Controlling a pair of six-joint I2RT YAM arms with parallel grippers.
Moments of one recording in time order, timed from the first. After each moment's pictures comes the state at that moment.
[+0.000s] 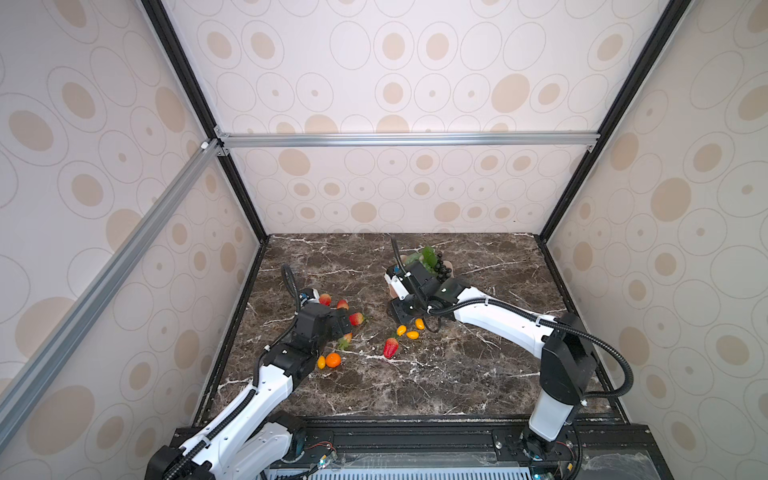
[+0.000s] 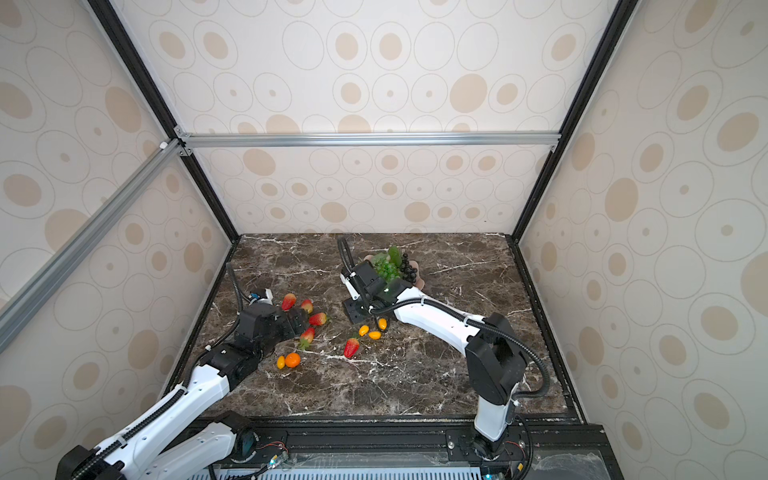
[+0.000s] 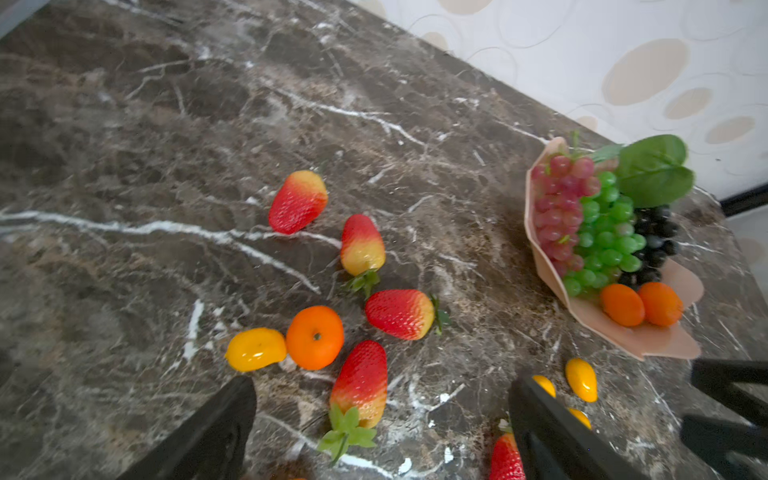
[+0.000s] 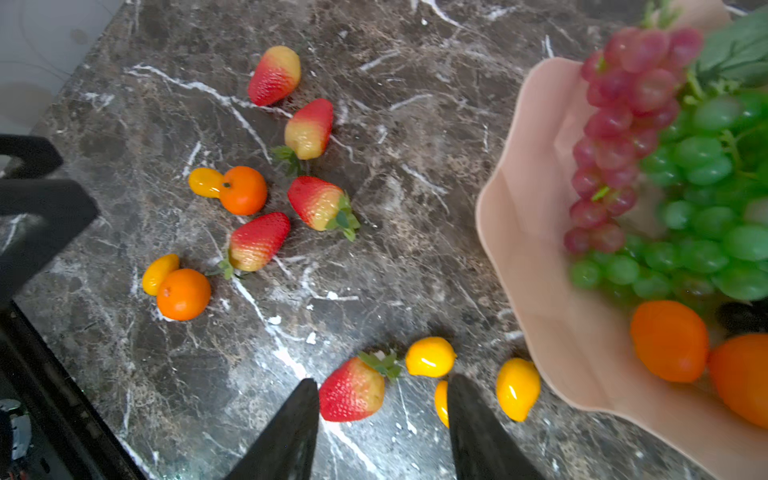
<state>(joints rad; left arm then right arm) -0.38 0.92 0.56 -0.31 -0.26 -0.64 0.84 1.79 1.47 -0.57 -0.04 0.24</state>
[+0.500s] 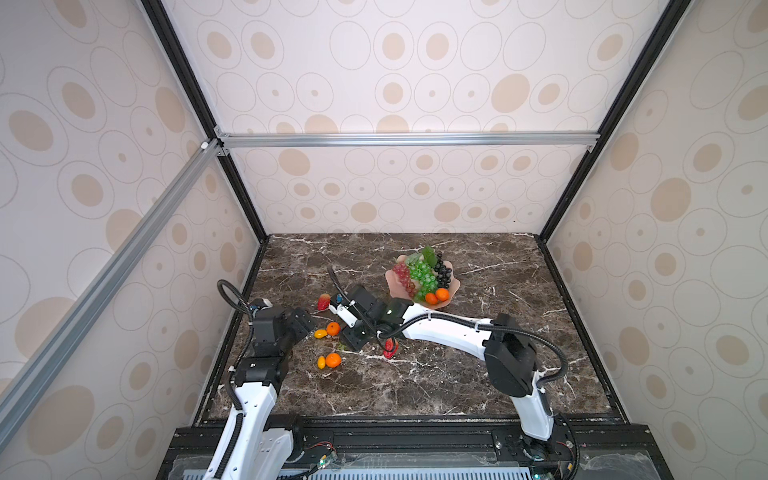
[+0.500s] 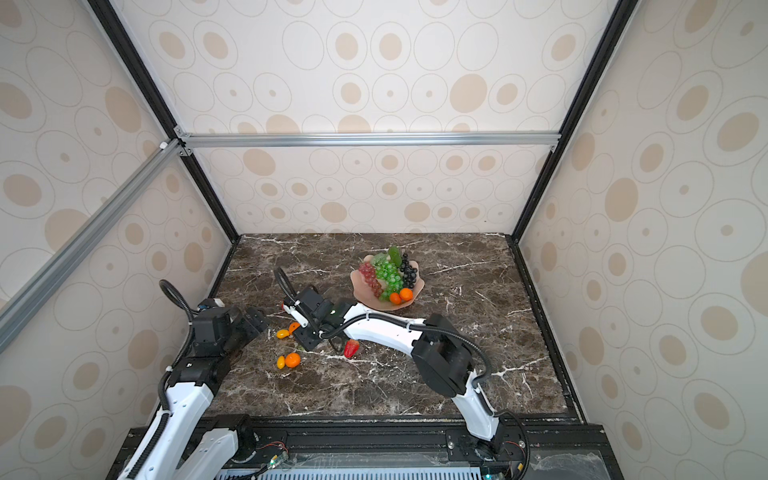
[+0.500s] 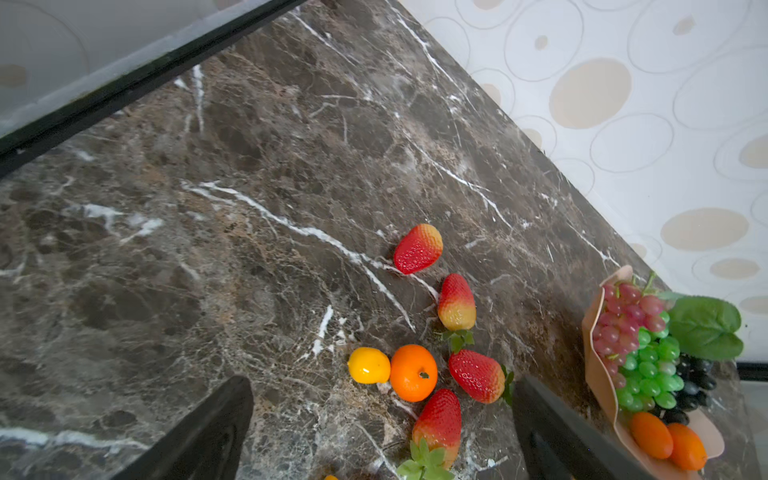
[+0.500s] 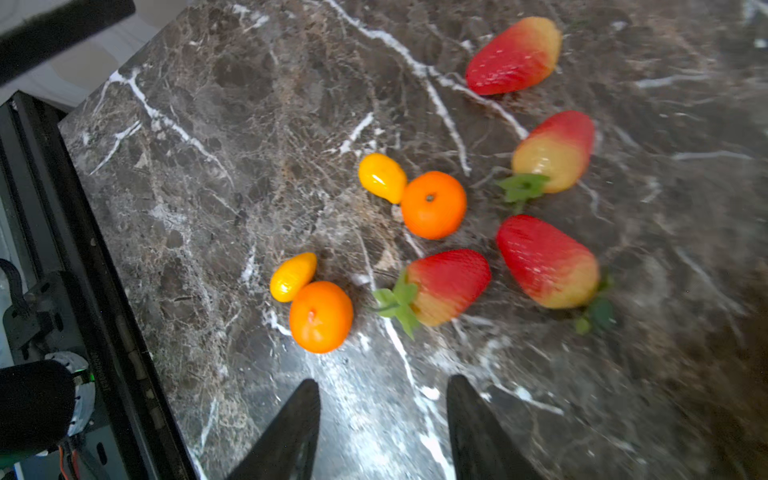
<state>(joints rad) 0.10 0.75 0.54 -0.42 -0.05 -0.67 1.08 2.13 1.77 -0.56 -0.10 0.18</state>
